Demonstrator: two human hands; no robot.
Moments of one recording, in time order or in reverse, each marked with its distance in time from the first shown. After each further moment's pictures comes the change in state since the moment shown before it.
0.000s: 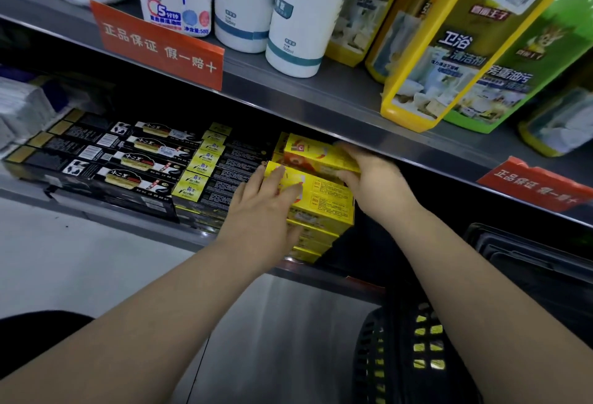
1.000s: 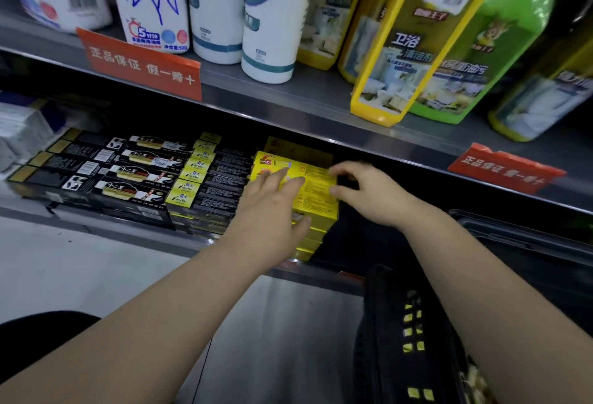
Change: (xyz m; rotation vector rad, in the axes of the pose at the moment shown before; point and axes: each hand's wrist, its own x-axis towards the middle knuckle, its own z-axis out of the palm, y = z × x) left_hand -0.003 0.033 -0.014 -0.107 0.030 0.052; right_hand -0.018 0.027 -0.009 0.293 -0.233 0.014
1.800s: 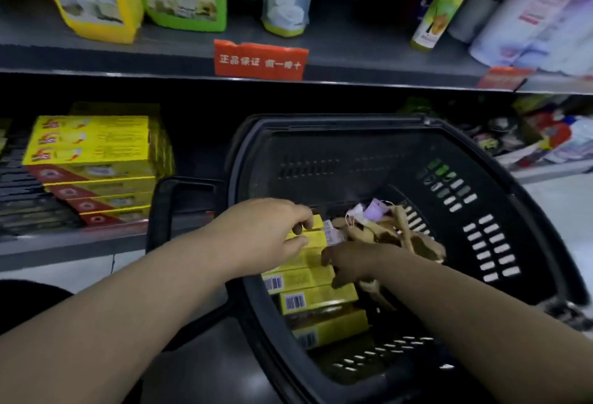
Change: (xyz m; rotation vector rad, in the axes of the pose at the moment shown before) left_hand -0.062 0.192 0.087 0.135 -0.471 0.625; right_hand -0.245 0.196 0.045 -0.333 -0.627 0.351
